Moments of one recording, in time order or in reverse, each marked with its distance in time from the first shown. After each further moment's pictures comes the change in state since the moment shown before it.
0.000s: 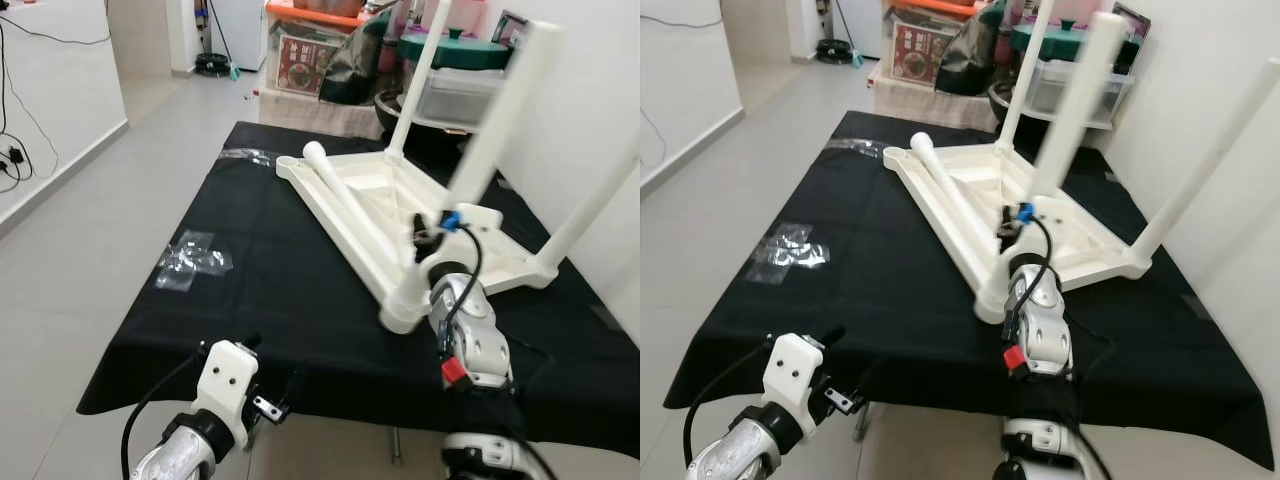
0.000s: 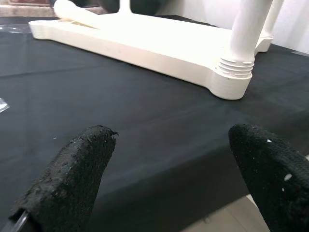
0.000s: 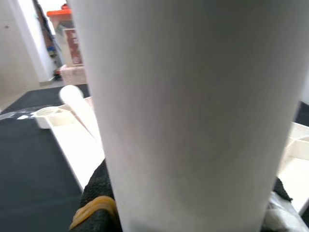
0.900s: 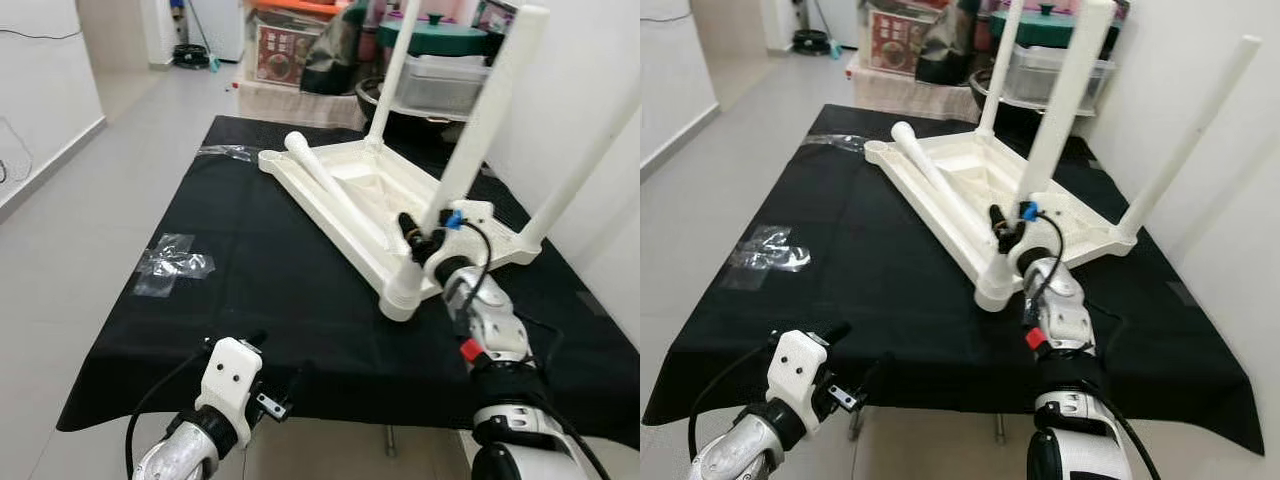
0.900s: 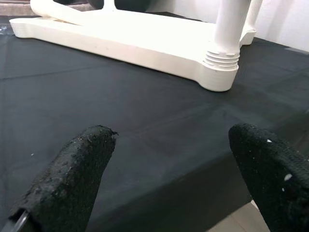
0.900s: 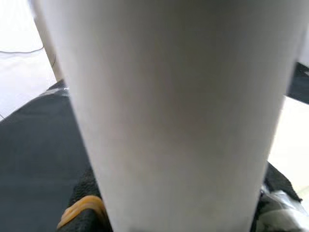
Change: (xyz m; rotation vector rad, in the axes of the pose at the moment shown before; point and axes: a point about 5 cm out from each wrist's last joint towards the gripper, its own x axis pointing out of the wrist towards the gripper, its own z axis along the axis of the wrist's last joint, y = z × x) left arm 0.003 0.000 0.002 0.003 -0.011 -0.004; right arm 0.032 -0.011 0.001 -0.016 0.052 0.343
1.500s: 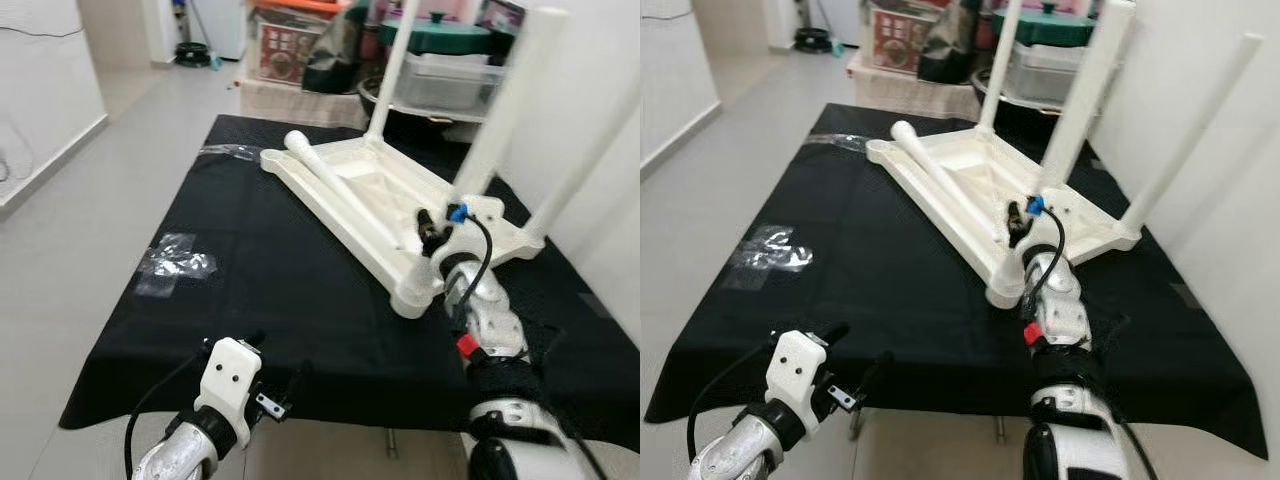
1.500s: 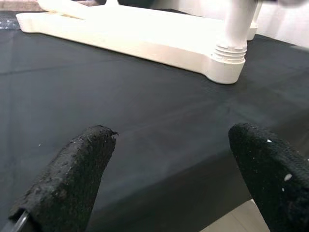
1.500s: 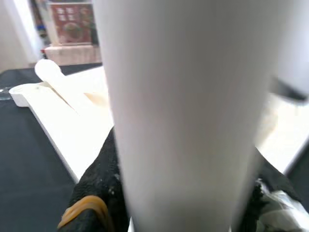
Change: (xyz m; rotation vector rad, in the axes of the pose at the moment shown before) left arm -0.002 0.000 -0.003 -0.005 0.010 0.001; right arm -0.010 0.004 -0.017 -0.037 0.011 -0.294
